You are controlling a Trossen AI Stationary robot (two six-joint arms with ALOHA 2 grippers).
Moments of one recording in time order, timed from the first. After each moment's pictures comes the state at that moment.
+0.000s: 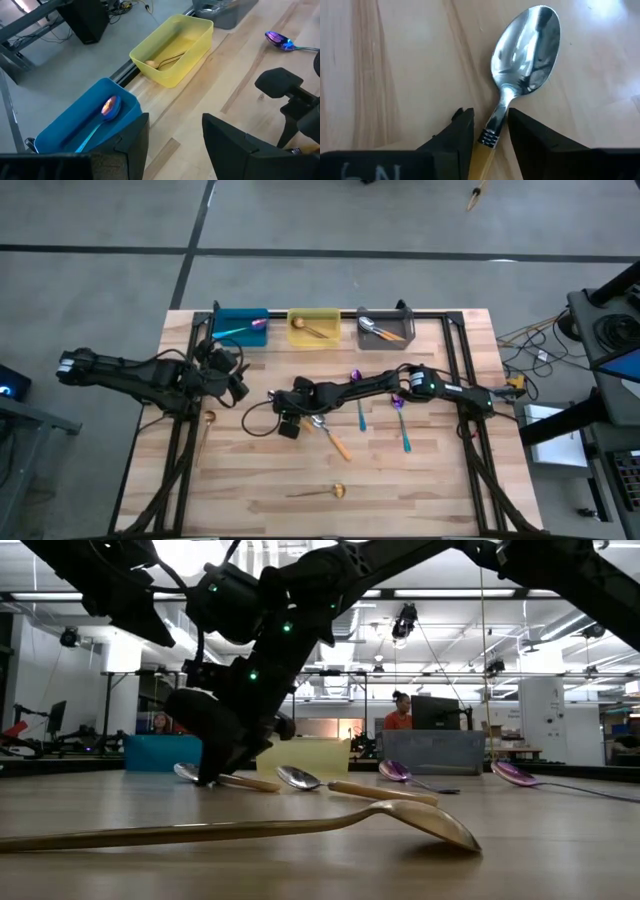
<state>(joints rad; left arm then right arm) -0.15 0.77 0.68 -0.76 -0.83 -0.43 0.03 2.47 2.00 -0.52 0.19 0.24</state>
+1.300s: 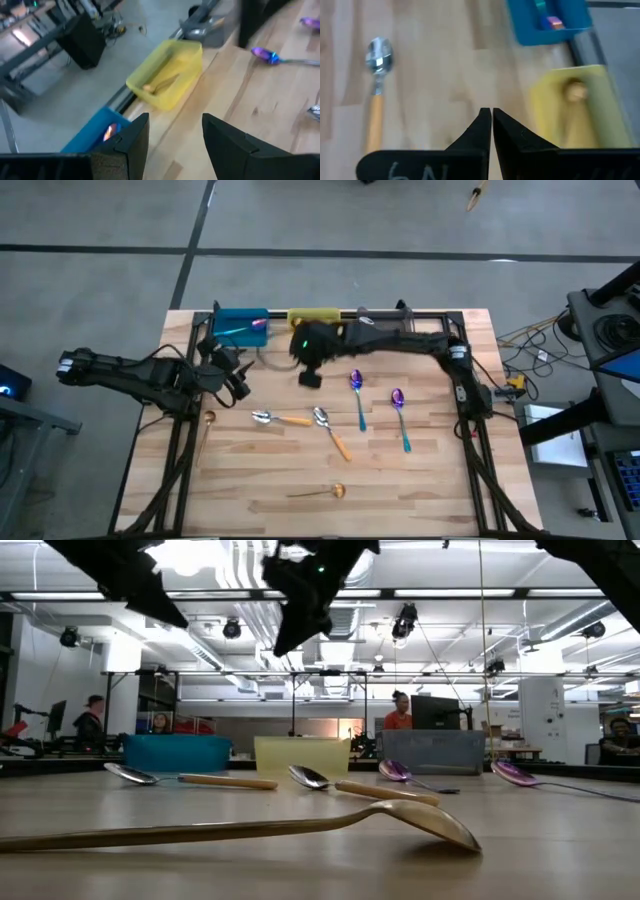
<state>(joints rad) -0.14 0.77 0.71 -0.63 -0.83 -0.21 -0.16 2.09 2.06 -0.86 0.11 -0.10</state>
